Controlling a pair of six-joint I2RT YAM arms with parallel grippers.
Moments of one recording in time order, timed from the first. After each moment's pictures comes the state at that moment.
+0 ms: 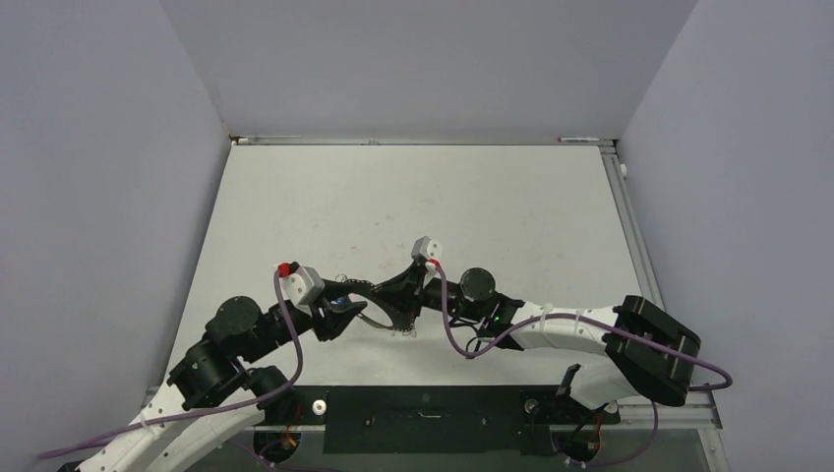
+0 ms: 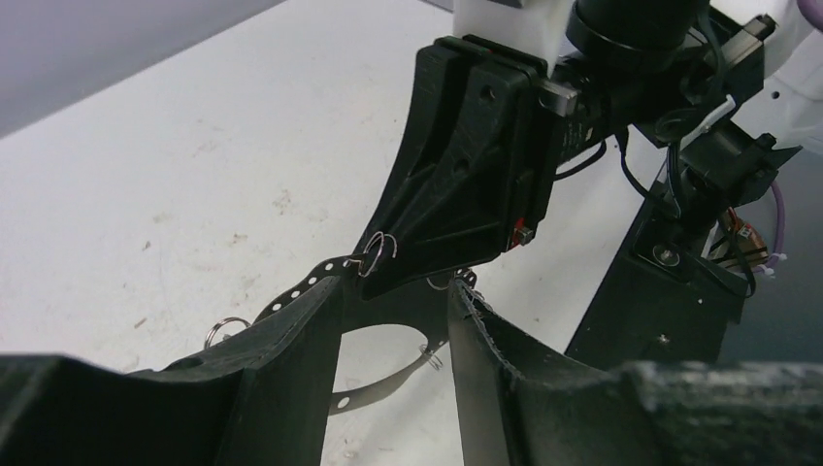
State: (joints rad) left arm -0.83 0.36 0.66 -0.40 0.10 -0.10; right arm 1.03 1.41 0.57 0.90 -0.28 0.20
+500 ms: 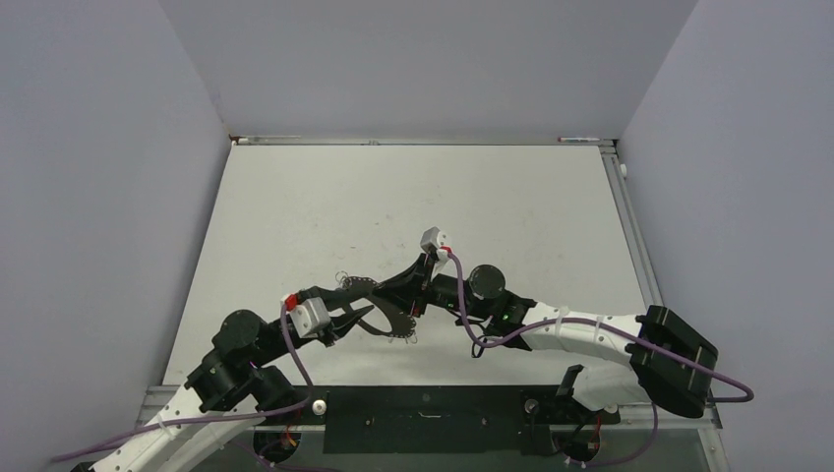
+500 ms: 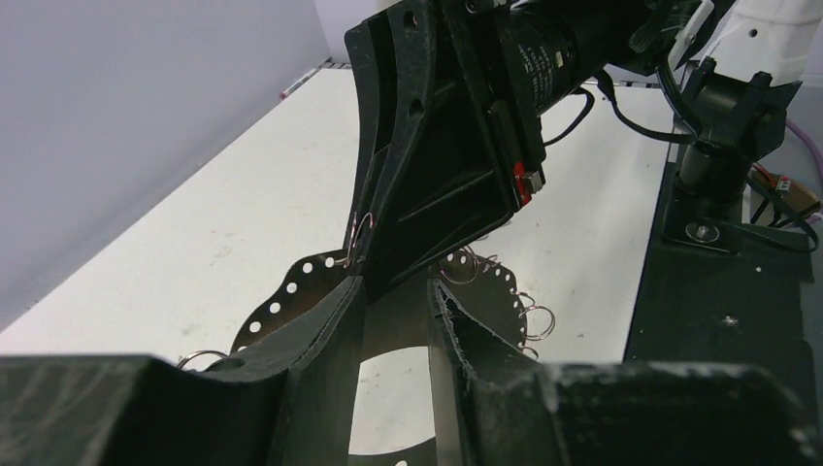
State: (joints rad) left arm -0.83 0.26 0.45 -0.11 0.26 0.11; right arm 1.03 1.30 0.61 0.79 -0.29 0.39
